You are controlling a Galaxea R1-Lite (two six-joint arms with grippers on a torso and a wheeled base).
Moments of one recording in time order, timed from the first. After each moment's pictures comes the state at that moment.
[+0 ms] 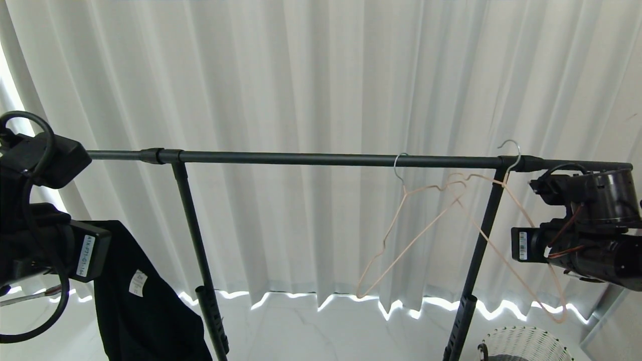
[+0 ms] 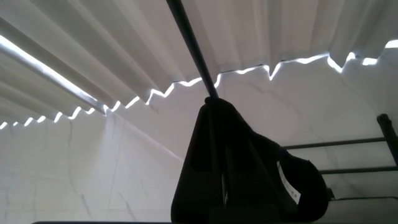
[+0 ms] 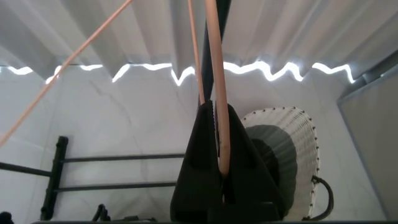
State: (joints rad) left arm -0.15 1.17 -0.86 0.22 0.17 0.26; right arm 0.35 1.55 -0.73 -0.24 -0.30 0.23
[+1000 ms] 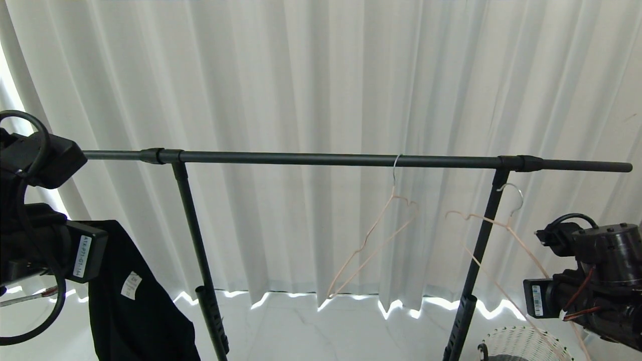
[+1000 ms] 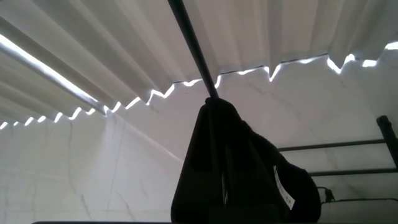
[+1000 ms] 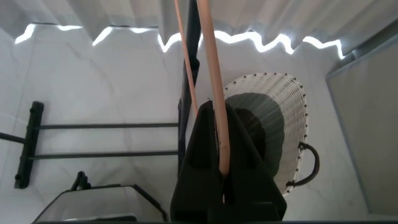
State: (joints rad) left arm -0.15 1.16 -0.85 0.22 0.17 0.26; right arm 0.40 1.49 -0.45 -0.33 -0.36 0.24
